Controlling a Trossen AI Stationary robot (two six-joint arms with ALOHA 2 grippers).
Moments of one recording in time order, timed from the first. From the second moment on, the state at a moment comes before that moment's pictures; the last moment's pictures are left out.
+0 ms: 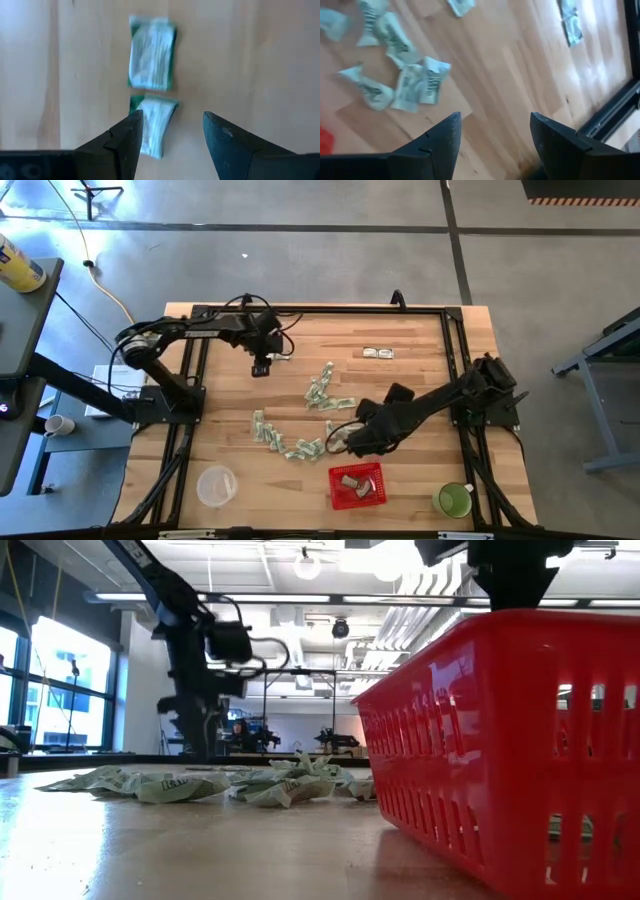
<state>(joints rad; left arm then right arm) 0.60 1.59 0.87 -0.55 0.02 0.56 0.40 1.85 1.58 -1.55 0.36 0.96</state>
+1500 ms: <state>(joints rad) 0.18 1.50 0.95 -0.35 0.57 0.03 0.41 1.58 1.24 -1.26 0.28 1.29</state>
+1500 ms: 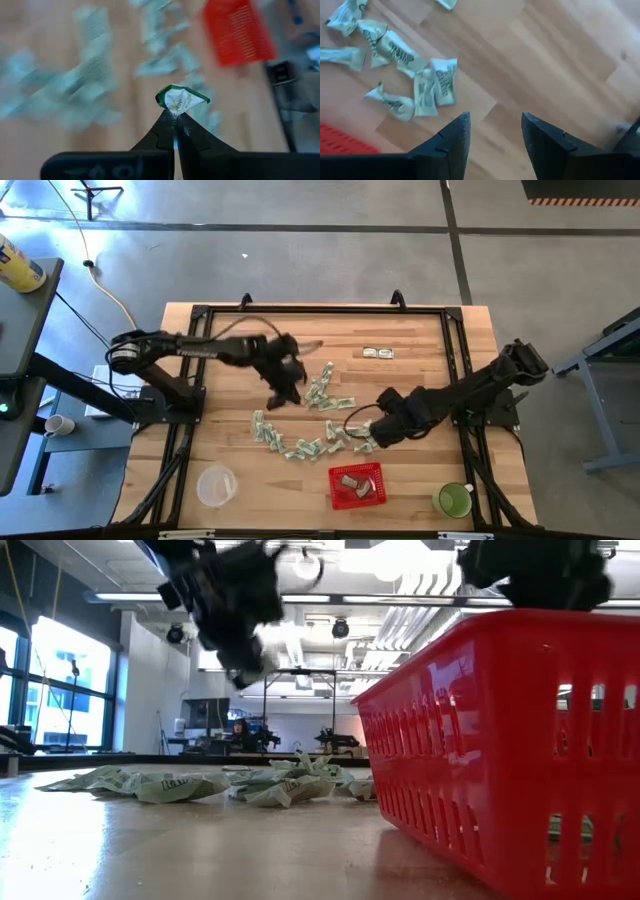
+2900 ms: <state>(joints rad) -0.36 2.17 1.62 -0.14 0.18 -0.64 1.02 1.56 1.24 -1.27 0.38 1.57</state>
